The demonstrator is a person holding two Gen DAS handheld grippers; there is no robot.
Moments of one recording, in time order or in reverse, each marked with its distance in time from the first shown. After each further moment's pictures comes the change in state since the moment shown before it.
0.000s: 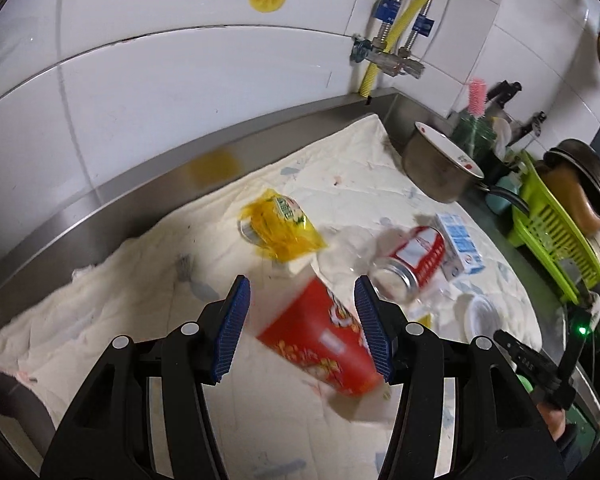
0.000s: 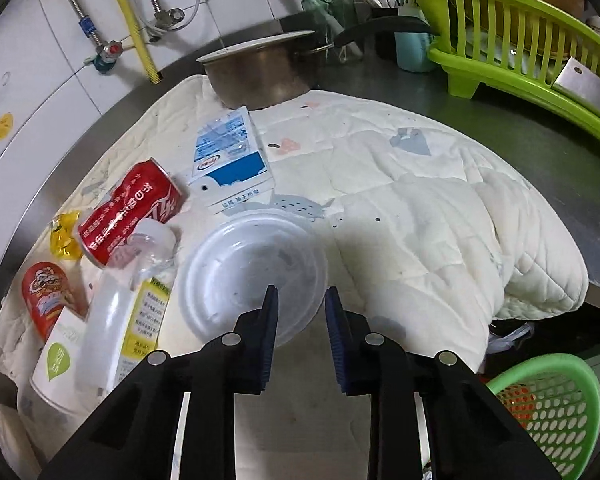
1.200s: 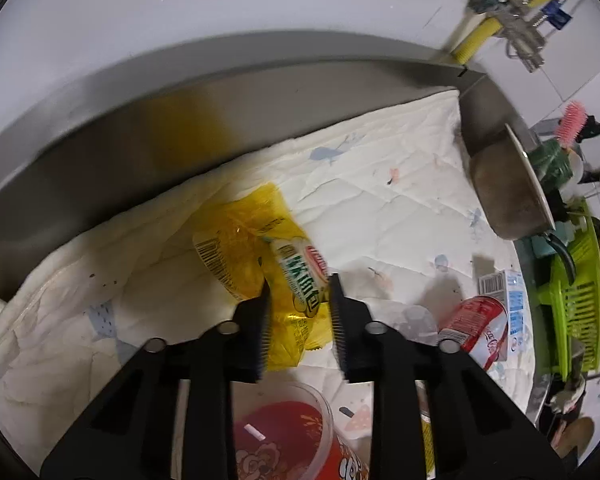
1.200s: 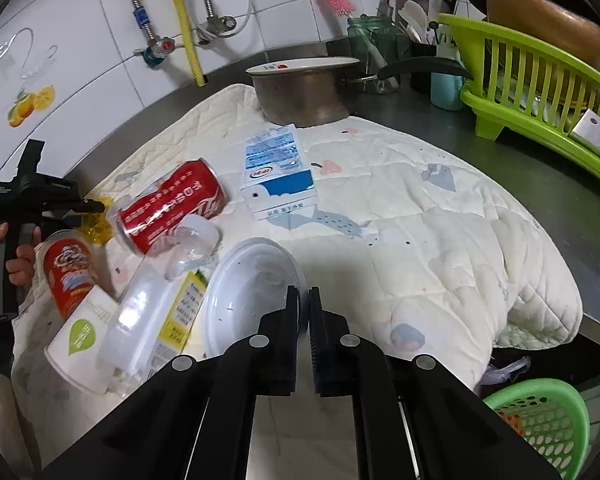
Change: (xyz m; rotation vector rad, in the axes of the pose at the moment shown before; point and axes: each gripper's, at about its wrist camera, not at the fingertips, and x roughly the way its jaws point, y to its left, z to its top) left arm 0.148 0.024 0.053 -0.251 0.236 0.020; right arm -0.029 0.026 -0.010 -0.131 -0.075 0.040
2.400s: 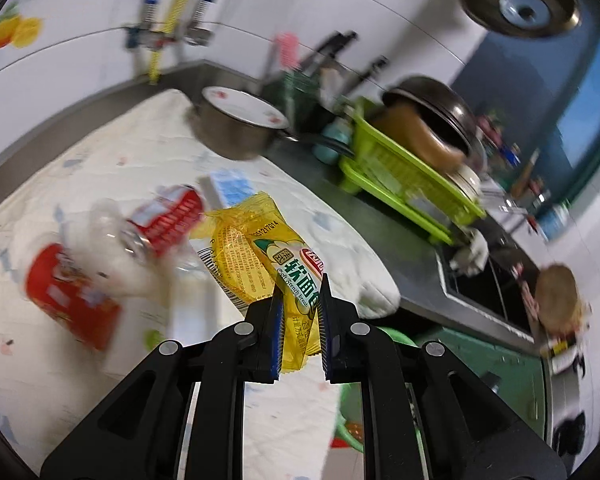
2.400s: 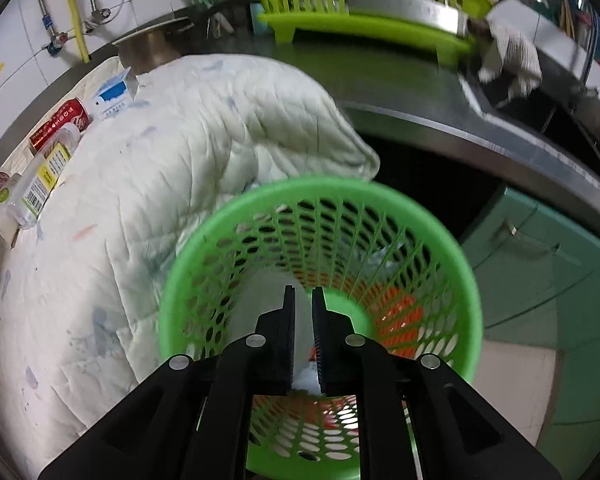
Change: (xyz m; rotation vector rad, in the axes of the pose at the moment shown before) left arm -0.166 -0.169 -0.195 0.478 -0.082 -0.427; right arm -0.106 -0.137 -0.171 0.185 0.129 -0.303
